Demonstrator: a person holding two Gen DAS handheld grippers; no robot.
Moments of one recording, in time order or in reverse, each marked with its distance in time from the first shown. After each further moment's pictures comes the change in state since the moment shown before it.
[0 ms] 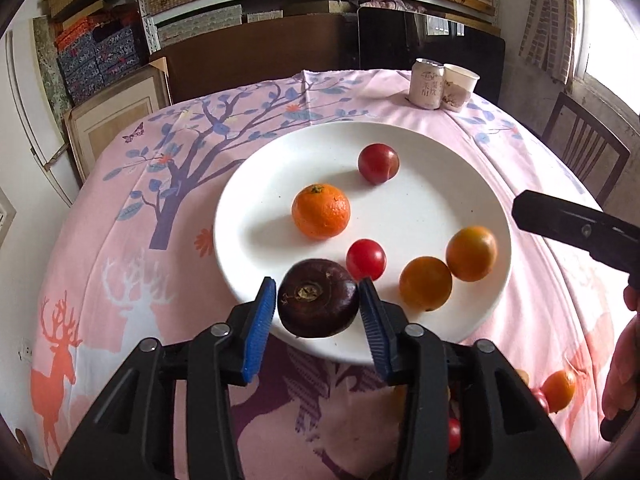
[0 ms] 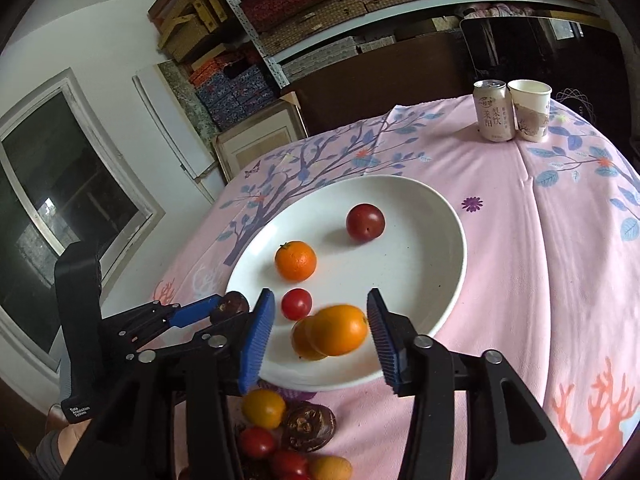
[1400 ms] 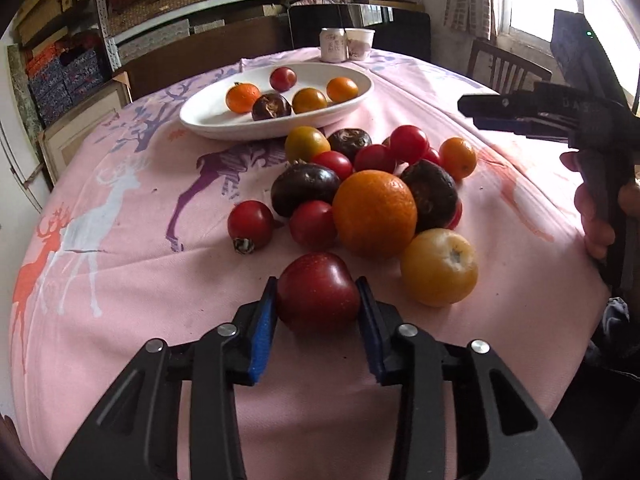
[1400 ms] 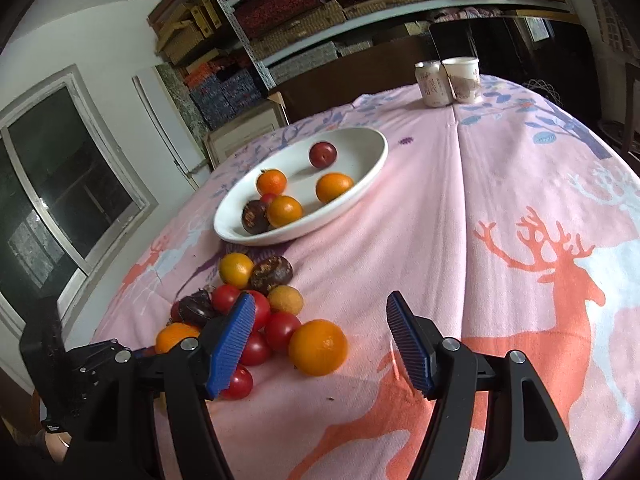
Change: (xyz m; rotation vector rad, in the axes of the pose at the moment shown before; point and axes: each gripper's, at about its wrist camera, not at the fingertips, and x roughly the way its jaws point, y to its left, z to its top) left arm -0.092 -0.036 -0.183 0.164 -0.057 -0.105; right arm -0.077 -0.027 -0.116 -0.003 -0.009 -0.073
